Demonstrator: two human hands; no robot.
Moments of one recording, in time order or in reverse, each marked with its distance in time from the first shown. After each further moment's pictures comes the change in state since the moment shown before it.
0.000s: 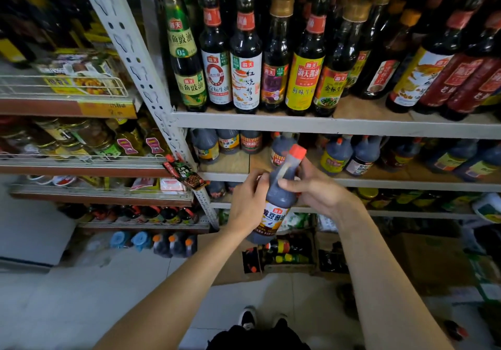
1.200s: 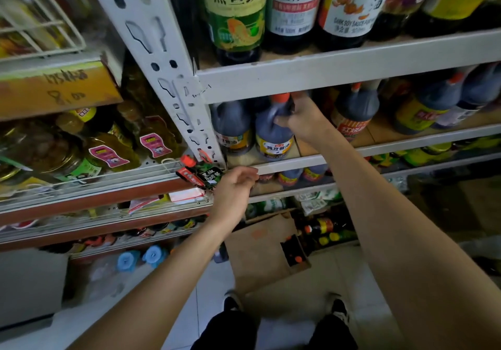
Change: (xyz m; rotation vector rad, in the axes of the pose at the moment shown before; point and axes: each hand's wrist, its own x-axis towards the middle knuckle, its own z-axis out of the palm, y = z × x) left_hand 0.140 -0.229 -0.105 -0.128 -0.245 -0.330; right_hand 0.291 0.065 0.083 -0.547 0.419 -0.269
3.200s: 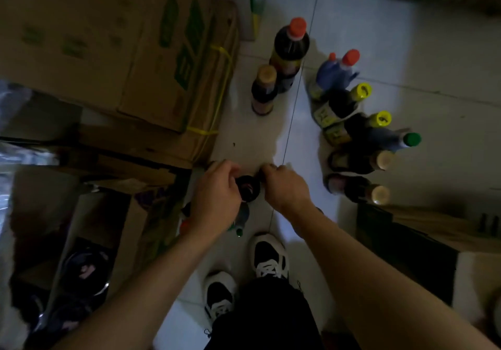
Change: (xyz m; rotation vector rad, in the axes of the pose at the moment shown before) left_hand -0.017 -0.422 0.983 1.036 -1.030 0.483; right_hand -0.459 1.014 -0.270 -0.283 0.314 1.109
